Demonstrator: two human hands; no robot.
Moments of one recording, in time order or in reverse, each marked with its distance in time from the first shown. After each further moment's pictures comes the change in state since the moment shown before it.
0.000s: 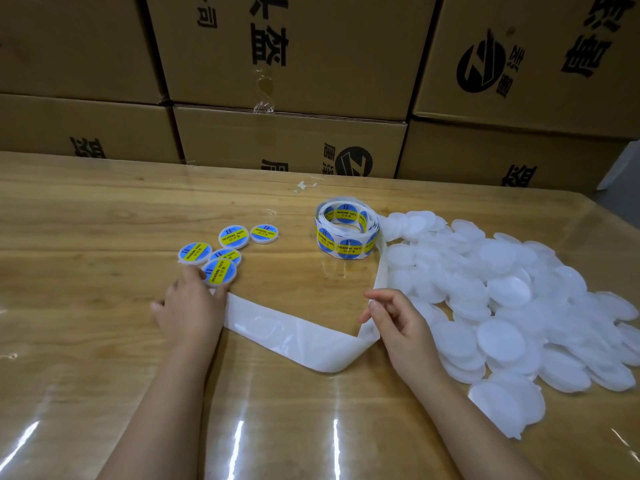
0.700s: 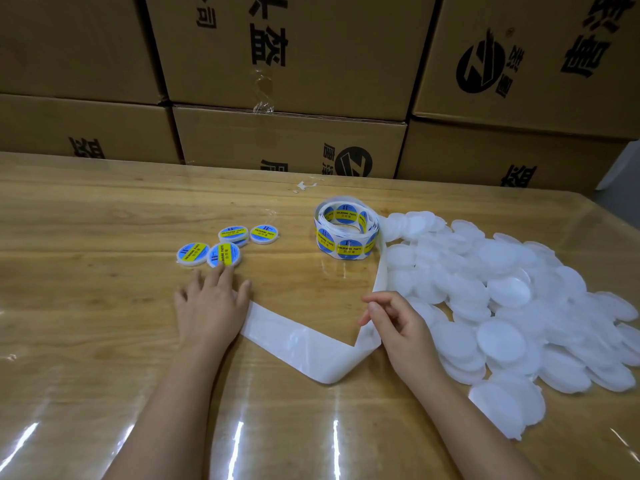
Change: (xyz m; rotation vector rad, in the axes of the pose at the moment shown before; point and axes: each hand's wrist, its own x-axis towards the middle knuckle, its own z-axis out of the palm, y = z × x) left_hand -0.013 0.017 -0.002 0.251 -0.238 0.243; right_hand -0.001 -0.002 0.000 -0.029 -0.006 0.037
